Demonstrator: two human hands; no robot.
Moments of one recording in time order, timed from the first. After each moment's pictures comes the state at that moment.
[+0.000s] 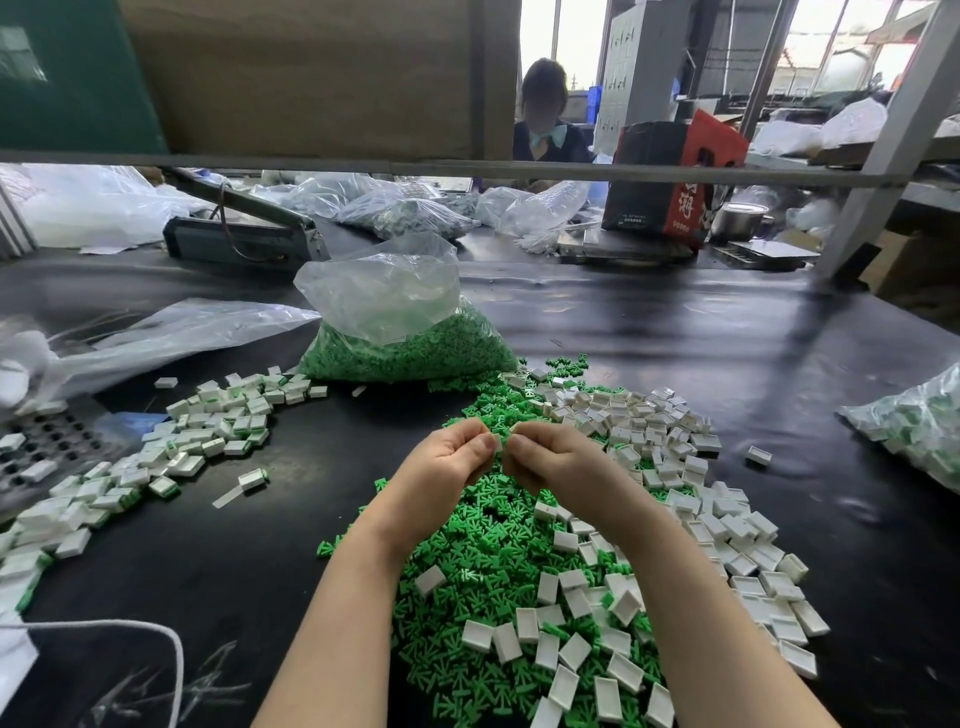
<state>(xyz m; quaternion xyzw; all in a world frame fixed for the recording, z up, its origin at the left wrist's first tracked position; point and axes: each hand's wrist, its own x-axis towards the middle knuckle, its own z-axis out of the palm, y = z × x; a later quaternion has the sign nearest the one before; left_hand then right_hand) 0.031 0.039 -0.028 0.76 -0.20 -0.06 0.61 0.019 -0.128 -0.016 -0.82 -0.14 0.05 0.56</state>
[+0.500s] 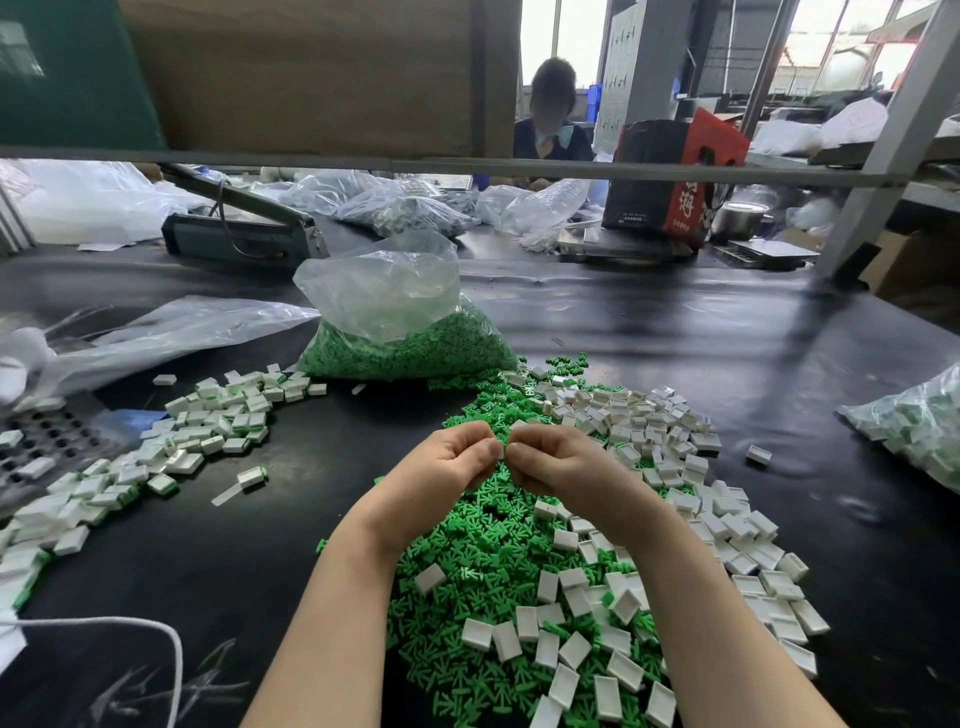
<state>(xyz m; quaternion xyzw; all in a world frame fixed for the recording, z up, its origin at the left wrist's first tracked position) 0.028 0.042 -0.023 0.76 -0.21 -0.11 0.61 0.020 -0.133 -0.018 -0.81 -0.18 0.07 0.56</state>
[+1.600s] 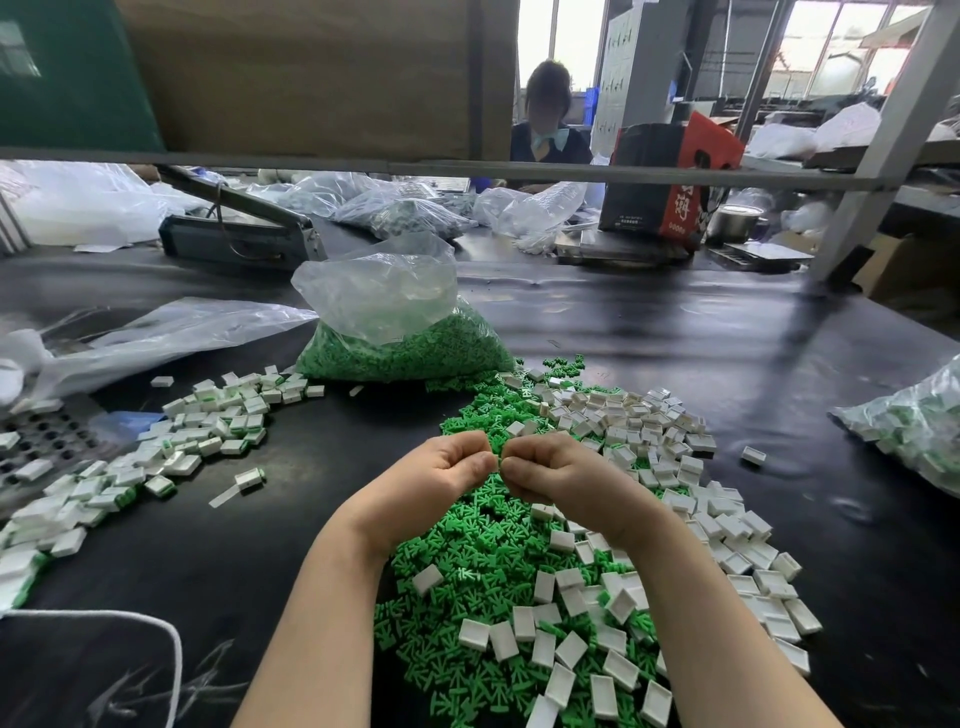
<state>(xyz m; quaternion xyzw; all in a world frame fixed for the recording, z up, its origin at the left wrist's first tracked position) 0.025 0.052 -0.019 0.80 -0.24 -0.12 0.54 0.017 -0.136 -0.018 -0.83 -0.19 0.10 0.52</state>
